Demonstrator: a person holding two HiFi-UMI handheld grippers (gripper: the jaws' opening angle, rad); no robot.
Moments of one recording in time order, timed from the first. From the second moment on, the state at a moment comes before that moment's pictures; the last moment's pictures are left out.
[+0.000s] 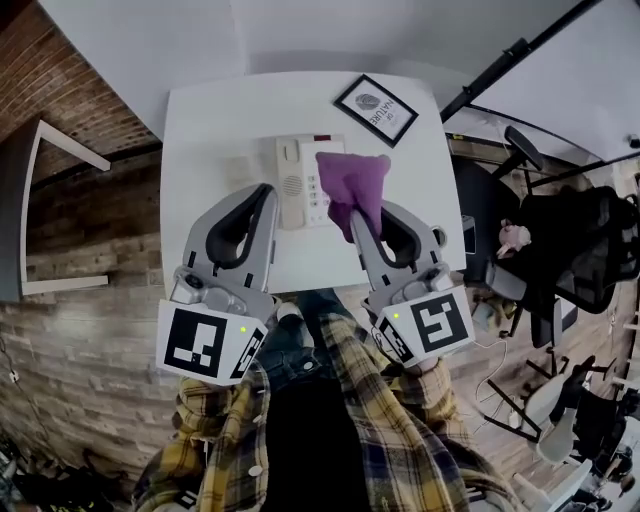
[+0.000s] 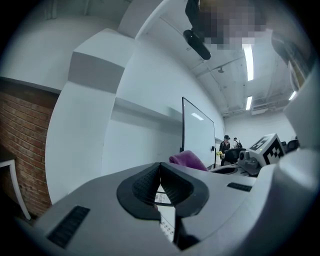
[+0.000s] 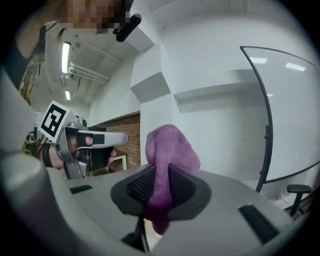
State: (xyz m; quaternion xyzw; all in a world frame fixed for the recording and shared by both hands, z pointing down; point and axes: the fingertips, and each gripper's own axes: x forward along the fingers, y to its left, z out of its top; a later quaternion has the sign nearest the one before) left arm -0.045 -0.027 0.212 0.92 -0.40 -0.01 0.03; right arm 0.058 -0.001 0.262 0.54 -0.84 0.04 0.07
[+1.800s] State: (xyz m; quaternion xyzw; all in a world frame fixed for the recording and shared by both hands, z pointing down) left arm -0.058 -0.162 0.279 0.88 -0.47 0.02 0.09; right arm 0.036 -0.174 0.384 0.41 -0.88 0.11 0.21
